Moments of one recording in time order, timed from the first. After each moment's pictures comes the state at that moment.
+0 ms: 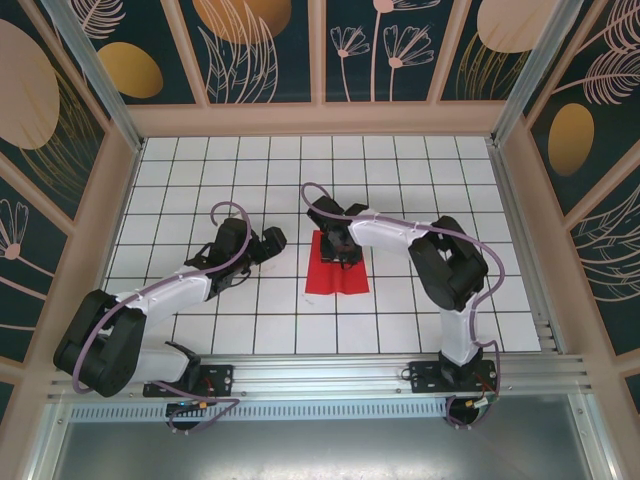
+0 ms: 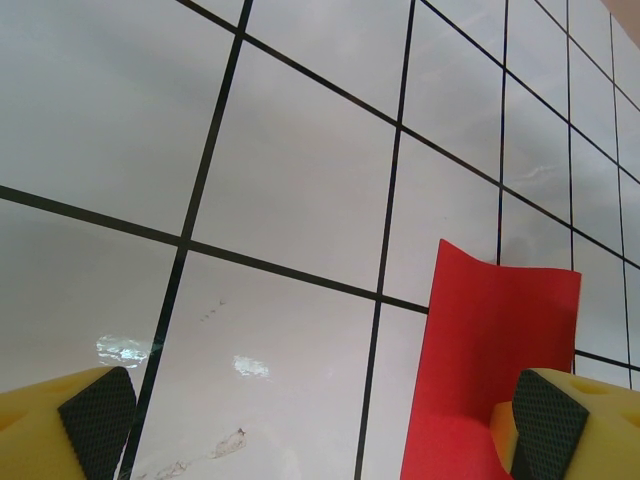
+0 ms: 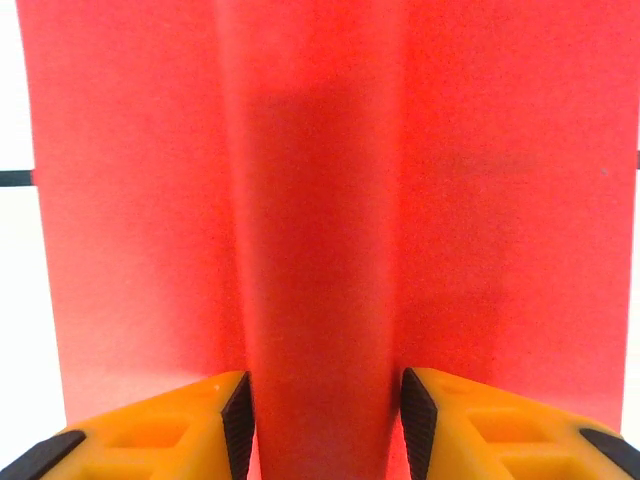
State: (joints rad) left arm -0.49 1.33 0.57 0.05 0.00 -0.88; right arm 0.78 1.95 1.33 -0.72 0.08 0.76
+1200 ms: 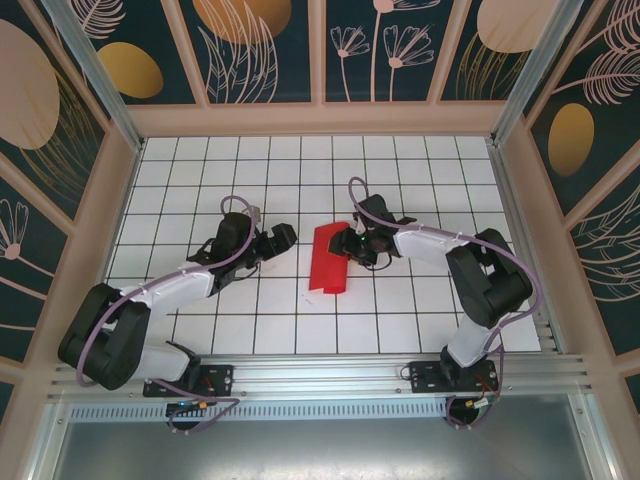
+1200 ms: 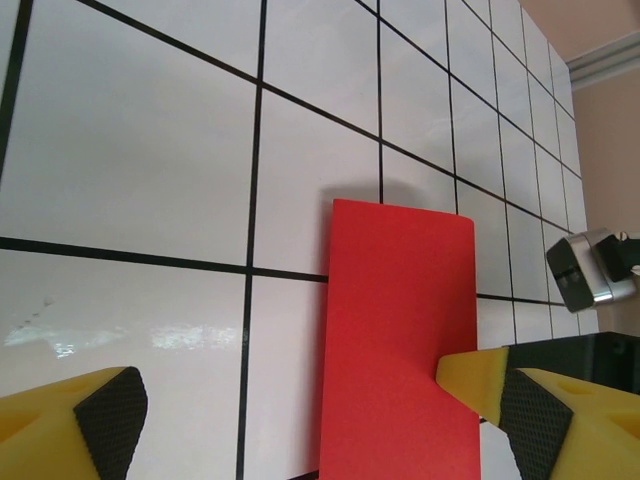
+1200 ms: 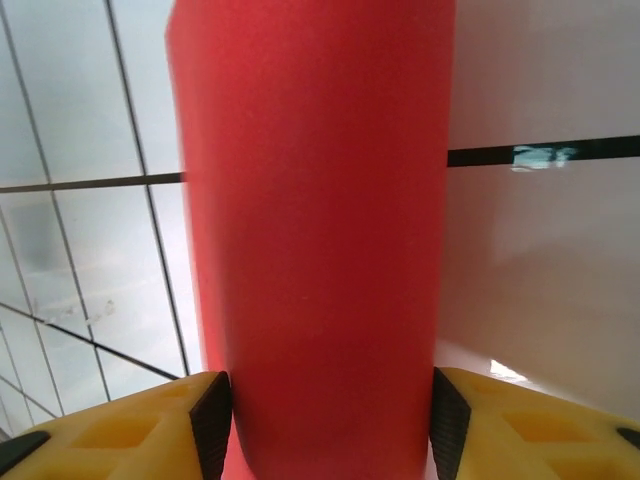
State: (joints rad) left arm -0.49 1.37 0.60 0.15 0.21 -0.88; right arm 0.57 1.72 0.95 -0.26 -0.37 0.79
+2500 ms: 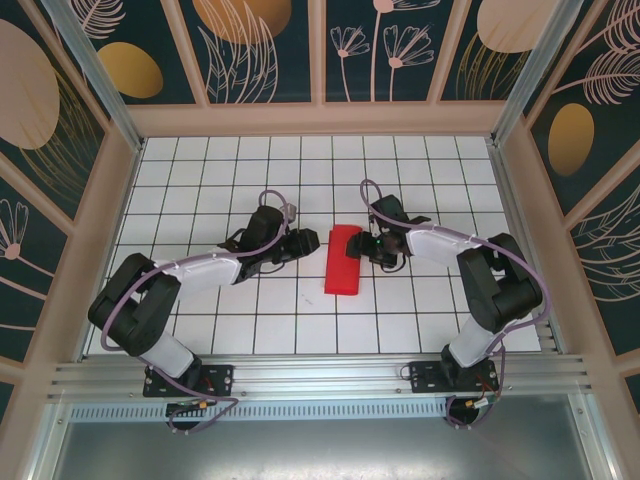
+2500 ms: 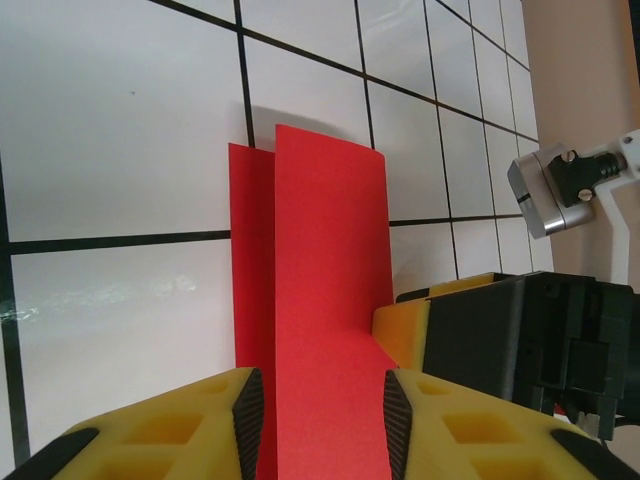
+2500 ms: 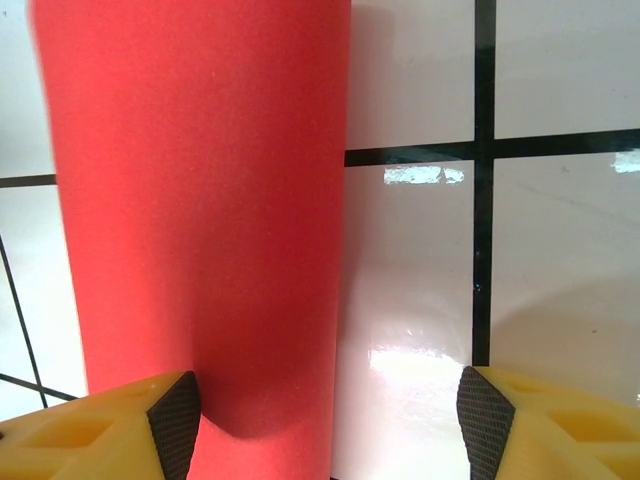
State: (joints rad) left arm -0.63 1.59 0.76 0.20 0.31 -0.88; right arm 0.49 1.67 0.91 -0.39 -0.26 0.61
